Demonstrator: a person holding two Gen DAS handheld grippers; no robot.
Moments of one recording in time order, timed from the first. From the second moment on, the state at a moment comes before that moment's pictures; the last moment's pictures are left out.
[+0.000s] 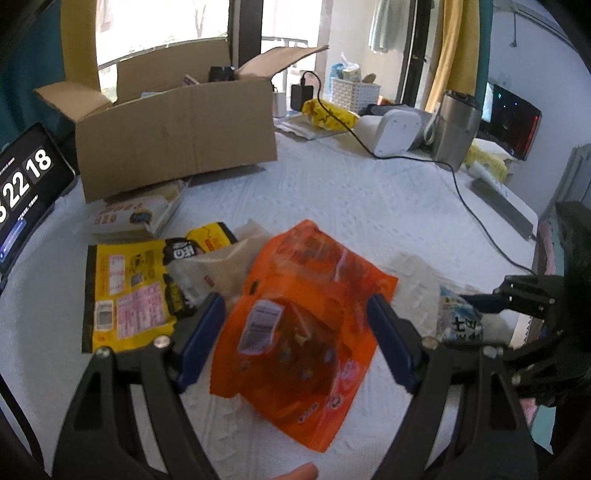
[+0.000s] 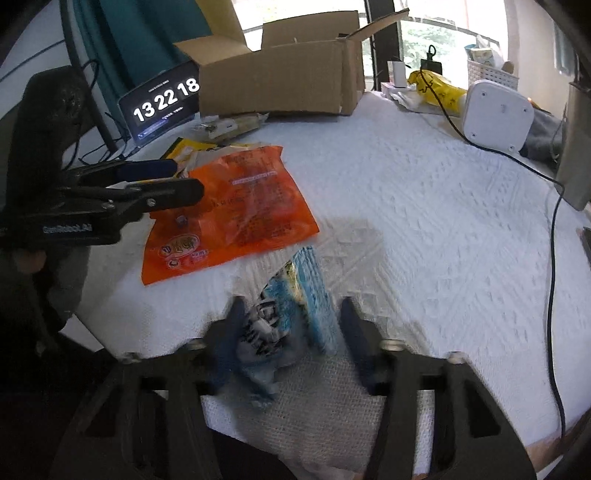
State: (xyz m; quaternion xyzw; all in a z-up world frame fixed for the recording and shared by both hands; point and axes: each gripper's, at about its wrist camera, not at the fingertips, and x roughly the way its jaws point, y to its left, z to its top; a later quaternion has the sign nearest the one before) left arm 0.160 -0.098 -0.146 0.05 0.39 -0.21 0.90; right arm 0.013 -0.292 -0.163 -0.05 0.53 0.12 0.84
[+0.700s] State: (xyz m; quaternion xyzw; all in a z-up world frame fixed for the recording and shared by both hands) left arm 0.166 -0.143 -0.179 0.10 0.43 -0.25 0.86; right arm 0.048 -0.330 -0.165 -0.01 0.51 0.09 0.85
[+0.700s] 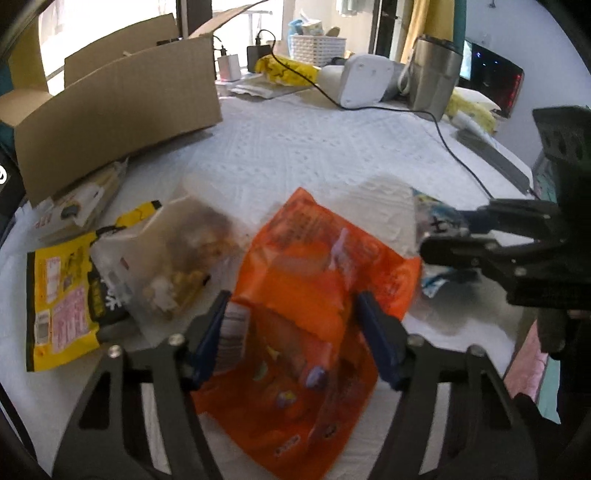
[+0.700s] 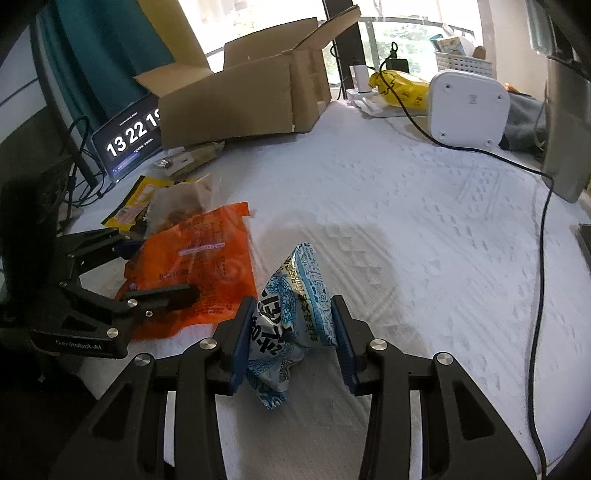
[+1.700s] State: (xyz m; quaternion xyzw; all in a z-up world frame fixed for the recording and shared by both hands) left arm 0.183 -0.070 -0.108 0.03 0.35 -0.23 0.91; right arm 0.117 -0.283 -0.111 -0.06 0.47 0.10 0.87
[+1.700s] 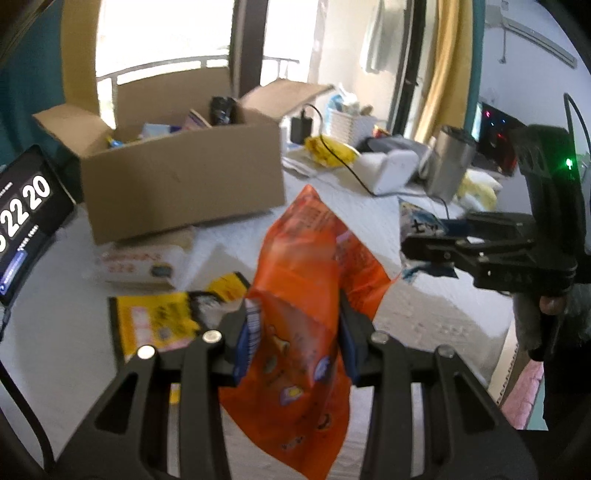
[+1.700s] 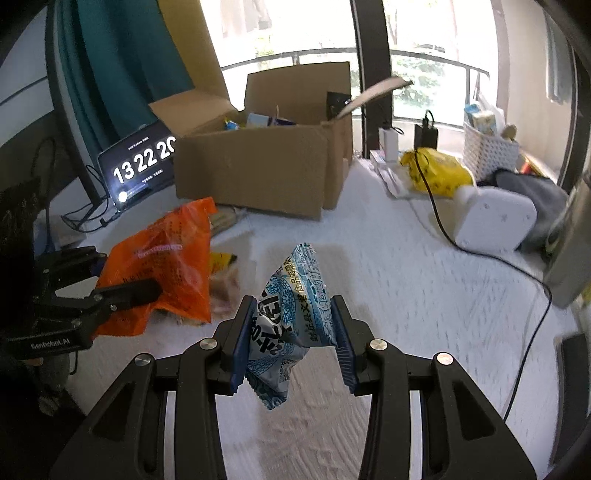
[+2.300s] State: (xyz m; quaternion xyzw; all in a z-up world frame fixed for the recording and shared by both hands) left arm 0.233 -0.015 -0.064 0.01 0.31 -0.17 0.94; right arm 0.178 -0.267 -0.090 -0.08 0.44 0.12 0.89
